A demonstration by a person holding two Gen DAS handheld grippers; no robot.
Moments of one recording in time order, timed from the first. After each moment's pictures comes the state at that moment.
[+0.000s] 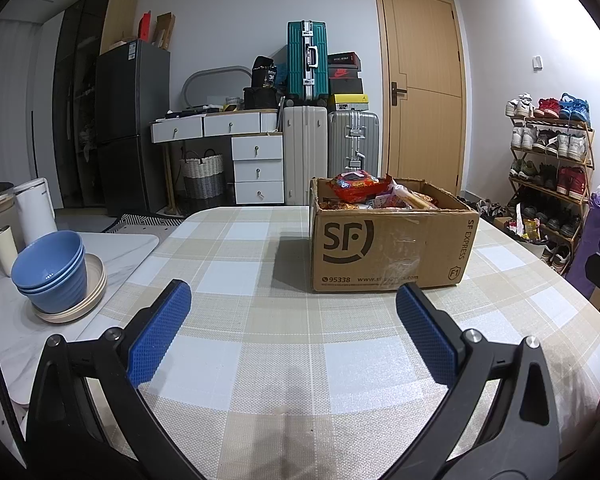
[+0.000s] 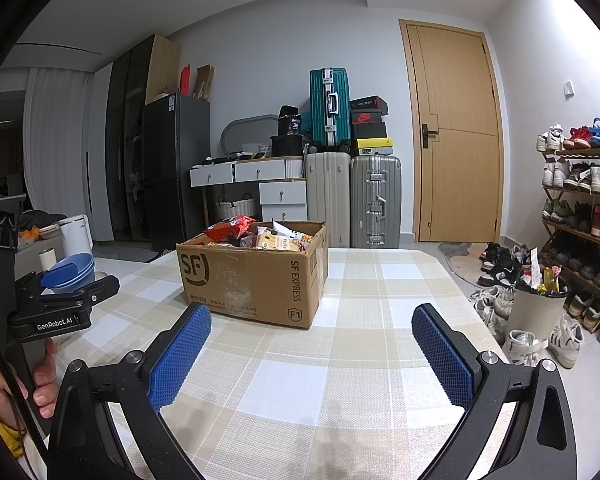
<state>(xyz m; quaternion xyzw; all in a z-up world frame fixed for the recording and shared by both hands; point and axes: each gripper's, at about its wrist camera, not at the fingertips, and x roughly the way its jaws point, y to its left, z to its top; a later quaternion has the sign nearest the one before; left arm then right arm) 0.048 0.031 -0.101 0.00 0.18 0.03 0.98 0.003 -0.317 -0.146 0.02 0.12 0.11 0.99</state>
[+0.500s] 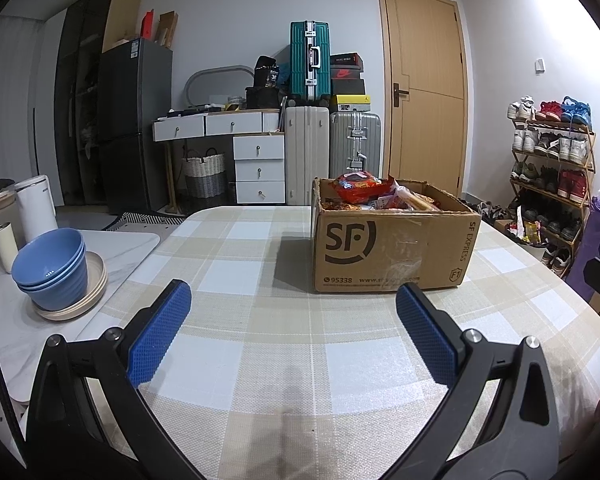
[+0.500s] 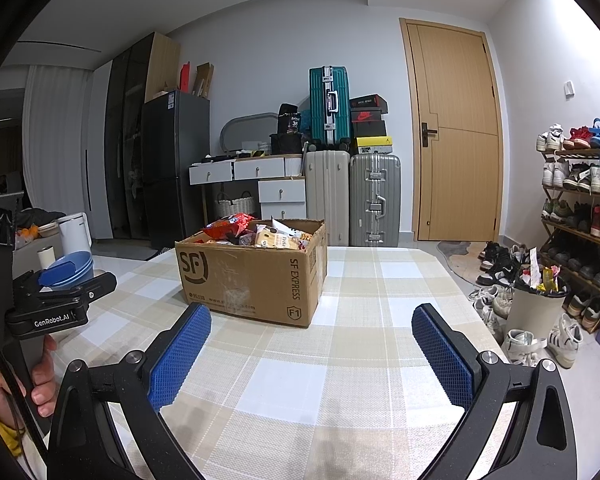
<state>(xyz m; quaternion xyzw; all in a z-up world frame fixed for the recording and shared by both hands) 0.046 0.035 -0.103 0.00 0.18 0.03 0.98 0.001 -0.318 -0.147 0.02 0.12 0.11 0.99</state>
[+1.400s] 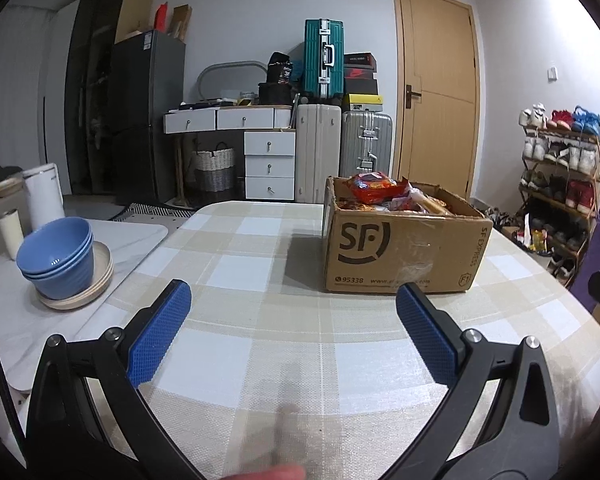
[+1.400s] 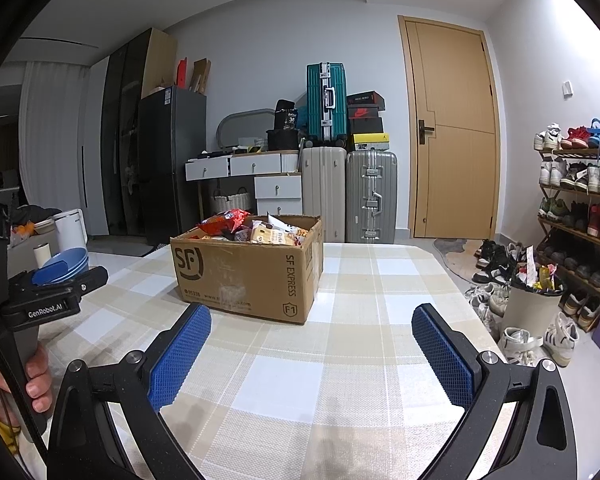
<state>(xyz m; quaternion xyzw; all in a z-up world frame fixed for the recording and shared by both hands) 0.047 0.039 -0.105 -0.03 0.18 0.05 0.98 0.000 -0.322 -0.152 0.02 0.12 0.10 0.99</state>
